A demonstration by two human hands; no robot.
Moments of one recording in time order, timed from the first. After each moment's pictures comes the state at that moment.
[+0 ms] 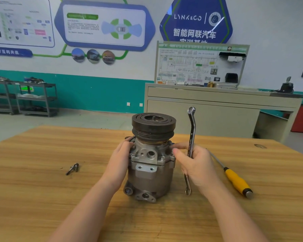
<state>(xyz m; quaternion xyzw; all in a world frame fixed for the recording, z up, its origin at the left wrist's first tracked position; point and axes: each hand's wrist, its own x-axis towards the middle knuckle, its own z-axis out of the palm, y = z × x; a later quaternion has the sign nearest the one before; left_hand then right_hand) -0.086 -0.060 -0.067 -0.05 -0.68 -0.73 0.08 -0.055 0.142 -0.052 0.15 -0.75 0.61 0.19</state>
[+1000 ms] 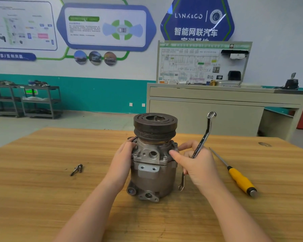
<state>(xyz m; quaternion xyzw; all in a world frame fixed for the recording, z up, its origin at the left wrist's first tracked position) -0.085 -0.059 -0.066 -0.03 -0.67 -0.73 0.08 -0.056 0.137 -0.054 0.16 -0.75 0.60 0.23</state>
